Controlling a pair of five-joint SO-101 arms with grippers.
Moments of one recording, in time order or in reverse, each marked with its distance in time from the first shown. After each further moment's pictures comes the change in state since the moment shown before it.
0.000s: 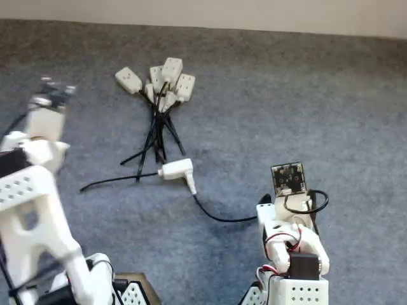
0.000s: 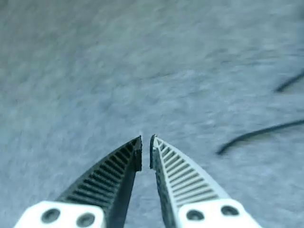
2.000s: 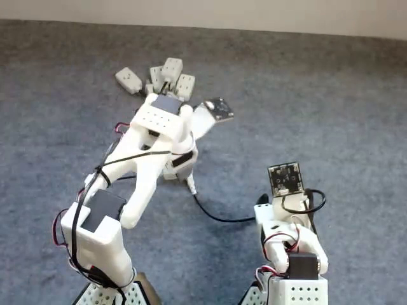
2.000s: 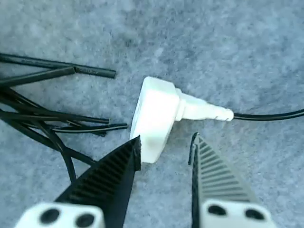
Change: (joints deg) left arm 51.0 44.5 -27.8 16.3 4.8; right arm -1.5 0.0 0.0 0.0 0.0
